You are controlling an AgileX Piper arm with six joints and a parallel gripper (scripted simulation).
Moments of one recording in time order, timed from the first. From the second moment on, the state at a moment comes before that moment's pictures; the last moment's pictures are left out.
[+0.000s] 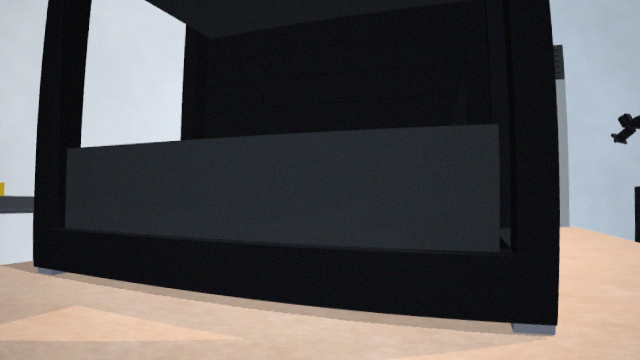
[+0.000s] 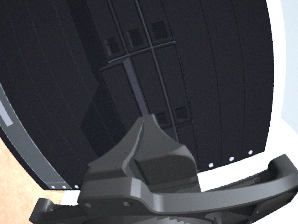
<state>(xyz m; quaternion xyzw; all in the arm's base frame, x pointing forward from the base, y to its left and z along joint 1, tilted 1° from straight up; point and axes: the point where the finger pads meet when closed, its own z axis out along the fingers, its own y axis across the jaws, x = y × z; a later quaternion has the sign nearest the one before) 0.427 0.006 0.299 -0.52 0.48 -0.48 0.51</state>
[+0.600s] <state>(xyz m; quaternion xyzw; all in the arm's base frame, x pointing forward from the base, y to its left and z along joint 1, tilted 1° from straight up) 0.389 0.003 0.301 -0.52 0.48 -0.49 0.51</state>
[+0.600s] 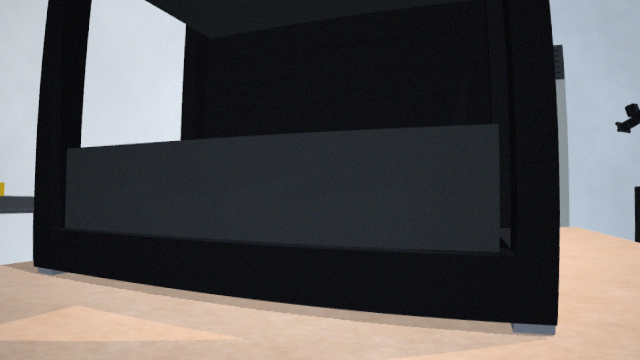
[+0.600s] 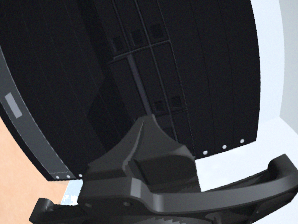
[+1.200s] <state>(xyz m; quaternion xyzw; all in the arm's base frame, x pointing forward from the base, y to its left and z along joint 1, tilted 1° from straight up) 0.332 0.000 0.302 -0.52 0.48 -0.49 0.51</state>
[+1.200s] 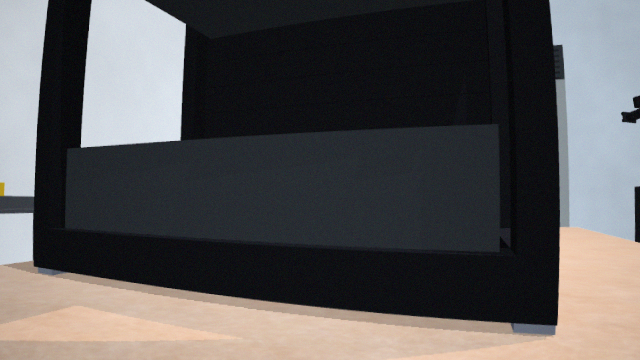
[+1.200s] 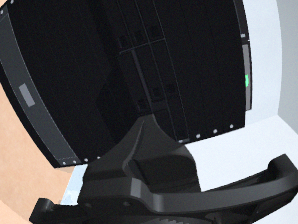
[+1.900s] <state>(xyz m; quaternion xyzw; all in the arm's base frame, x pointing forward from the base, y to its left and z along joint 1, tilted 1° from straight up) 0.273 -0.005 0.304 -0.51 0.49 -0.49 0.51</state>
